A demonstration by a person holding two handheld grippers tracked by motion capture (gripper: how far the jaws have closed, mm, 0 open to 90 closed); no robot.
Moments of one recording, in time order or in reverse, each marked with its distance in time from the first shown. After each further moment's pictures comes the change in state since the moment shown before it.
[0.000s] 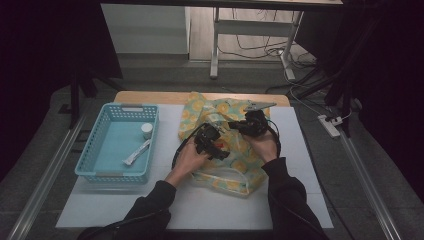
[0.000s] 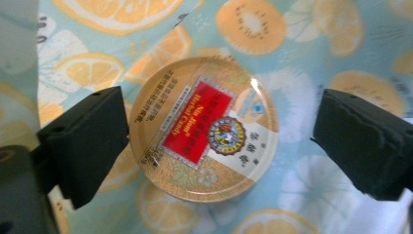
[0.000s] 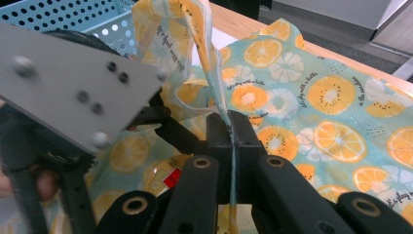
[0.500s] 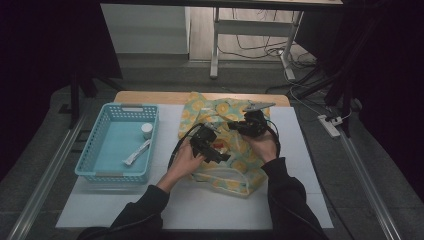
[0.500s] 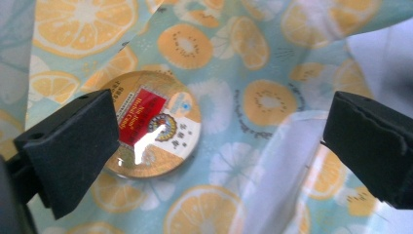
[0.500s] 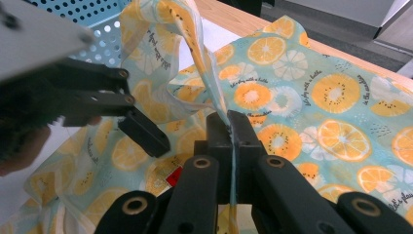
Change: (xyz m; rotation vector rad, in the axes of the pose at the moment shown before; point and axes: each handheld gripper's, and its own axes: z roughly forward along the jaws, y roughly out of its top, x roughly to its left) left arm -0.011 -0.007 -0.036 -0.087 -0.151 0.017; right arm 0.001 0.000 0.002 0.010 0.009 -0.005
